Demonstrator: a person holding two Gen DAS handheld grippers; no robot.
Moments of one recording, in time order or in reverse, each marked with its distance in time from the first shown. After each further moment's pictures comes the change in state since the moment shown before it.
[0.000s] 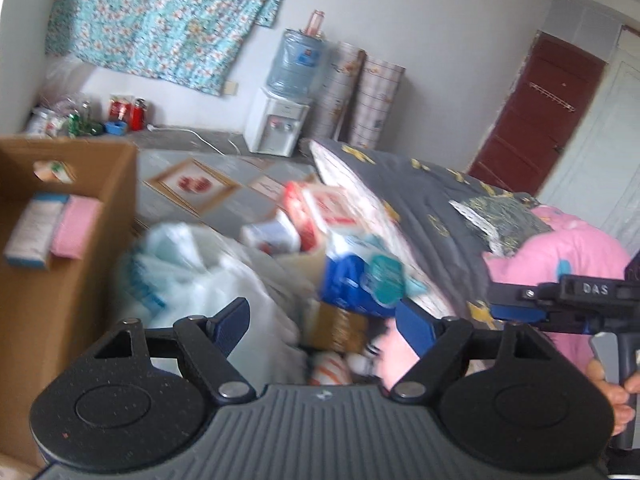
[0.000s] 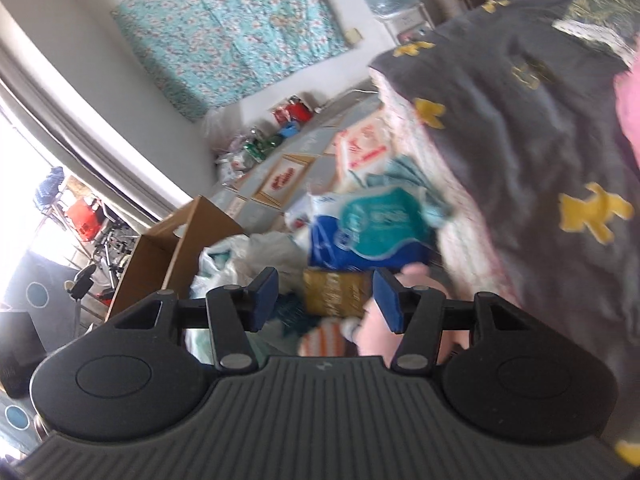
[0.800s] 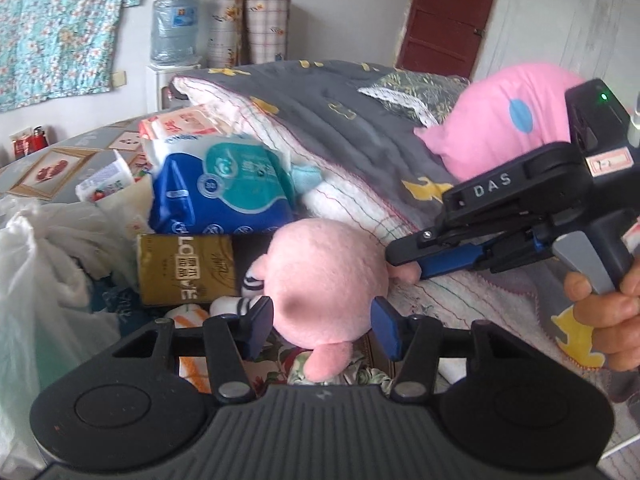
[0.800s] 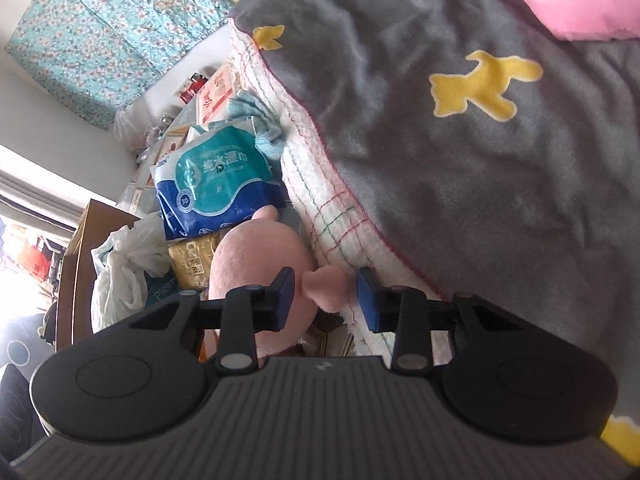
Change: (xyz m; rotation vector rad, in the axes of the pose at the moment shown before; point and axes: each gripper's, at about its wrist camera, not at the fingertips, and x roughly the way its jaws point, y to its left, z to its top) left arm 0.114 -0.101 -0.078 0.346 0.167 -0.107; right arm 0.059 -0.092 -0.030 0.253 0.122 -0.161
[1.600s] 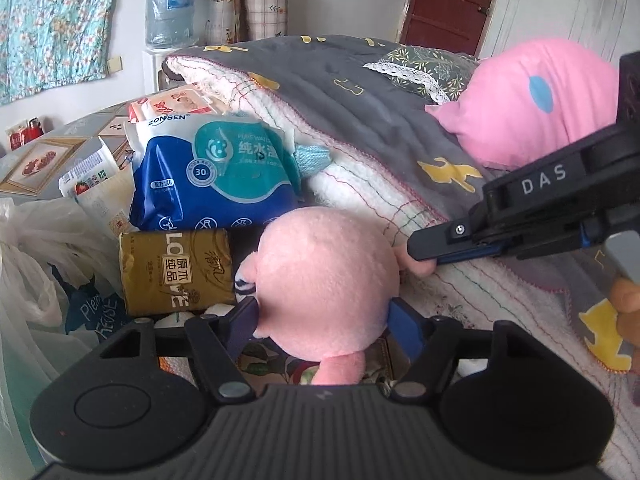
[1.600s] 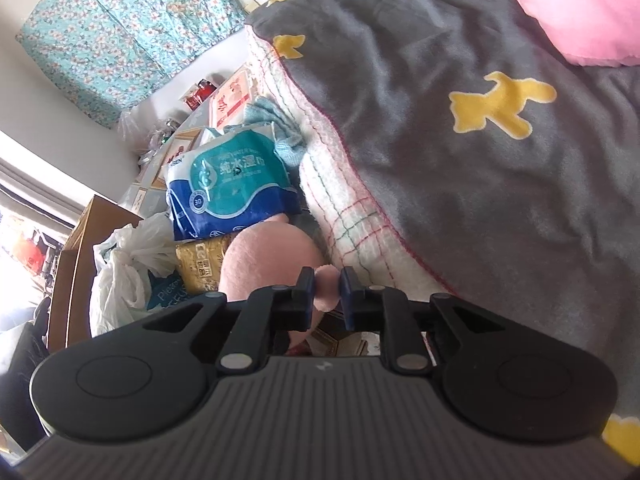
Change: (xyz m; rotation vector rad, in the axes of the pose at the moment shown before) left arm 0.031 0.006 0.009 0.007 0.065 0.014; right arm -0.003 0.014 -0.003 -0.054 -0.052 -0.006
